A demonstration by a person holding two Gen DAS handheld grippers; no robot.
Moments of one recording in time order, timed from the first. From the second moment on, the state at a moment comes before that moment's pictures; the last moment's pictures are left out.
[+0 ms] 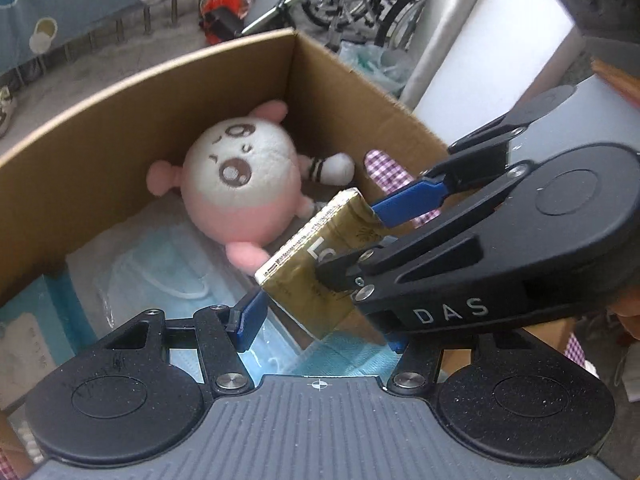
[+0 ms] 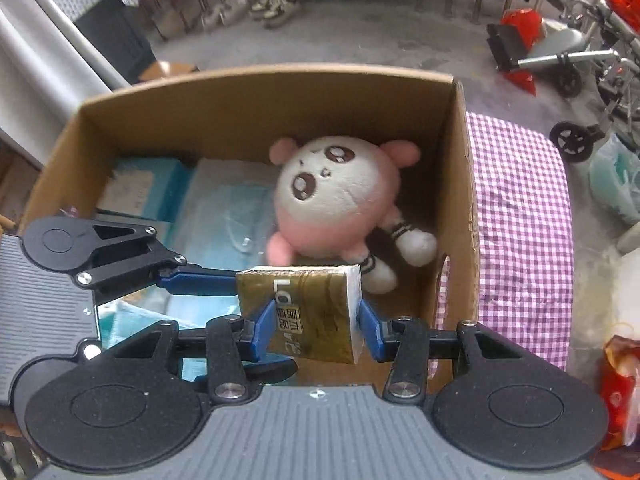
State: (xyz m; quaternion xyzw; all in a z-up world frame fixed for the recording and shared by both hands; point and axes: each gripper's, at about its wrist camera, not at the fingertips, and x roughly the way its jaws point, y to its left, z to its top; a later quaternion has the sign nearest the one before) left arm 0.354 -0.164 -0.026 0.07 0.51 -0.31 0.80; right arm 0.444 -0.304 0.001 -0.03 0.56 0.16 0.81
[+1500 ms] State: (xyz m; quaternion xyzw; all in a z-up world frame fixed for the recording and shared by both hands) left arm 0.234 -0.018 0.074 -0.09 0.31 -0.23 0.92; right arm 0.460 -0.285 -0.015 -0.03 0.54 0.13 0.83
